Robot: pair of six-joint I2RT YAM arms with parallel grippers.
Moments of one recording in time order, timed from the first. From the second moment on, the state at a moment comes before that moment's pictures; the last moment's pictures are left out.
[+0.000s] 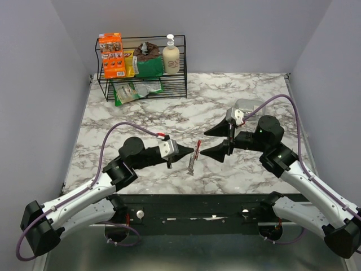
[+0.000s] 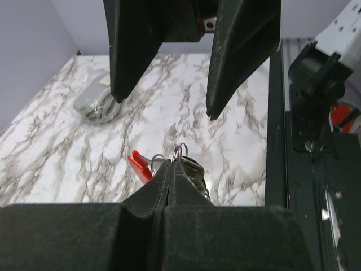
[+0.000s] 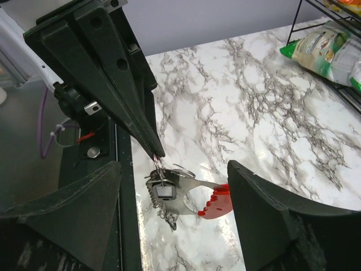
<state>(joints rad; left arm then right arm) -0.85 0.84 0.62 0.21 0.47 0.18 0.61 0.90 0.79 0.03 -0.77 0.00</state>
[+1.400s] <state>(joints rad) -0.85 0.84 0.40 0.88 0.46 -0.11 0.57 0.92 0.75 0.31 -0.99 0.22</state>
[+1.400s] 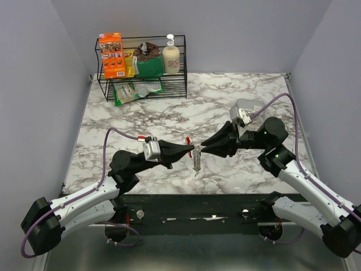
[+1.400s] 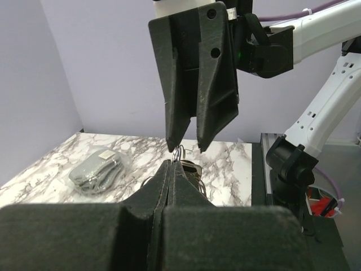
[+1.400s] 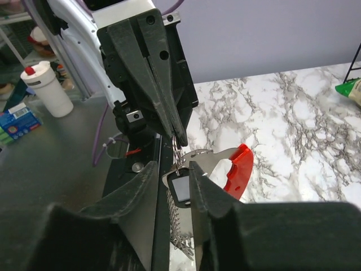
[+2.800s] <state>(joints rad) -0.85 0.83 0.42 0.82 0.49 -0.10 0.57 0.94 0.74 0.23 -1.03 0.12</state>
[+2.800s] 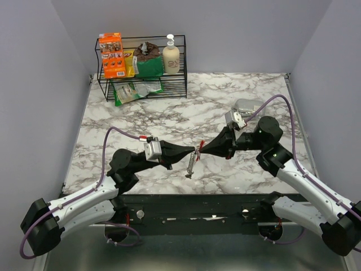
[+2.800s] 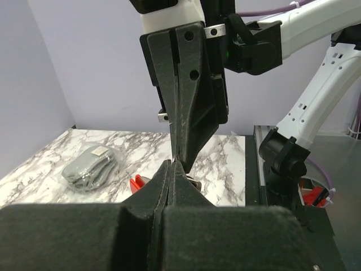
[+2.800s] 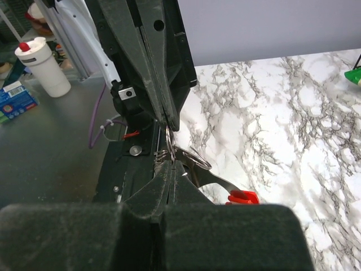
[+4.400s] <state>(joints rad) -0.85 0.85 0.46 0.76 0.53 -0.09 0.57 0.96 0.72 0.30 -1.02 0.17</state>
